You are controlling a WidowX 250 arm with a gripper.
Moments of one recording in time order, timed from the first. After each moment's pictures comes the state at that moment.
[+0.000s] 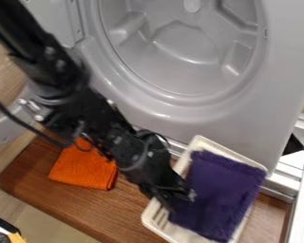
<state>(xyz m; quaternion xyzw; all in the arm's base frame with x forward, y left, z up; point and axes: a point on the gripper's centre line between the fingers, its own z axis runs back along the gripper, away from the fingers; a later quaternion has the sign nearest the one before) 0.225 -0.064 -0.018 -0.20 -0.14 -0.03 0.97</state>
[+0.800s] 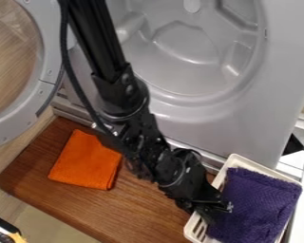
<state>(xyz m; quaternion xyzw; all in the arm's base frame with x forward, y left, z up) 0.244 -0.101 -0.054 -0.24 -0.13 -0.03 0.96</state>
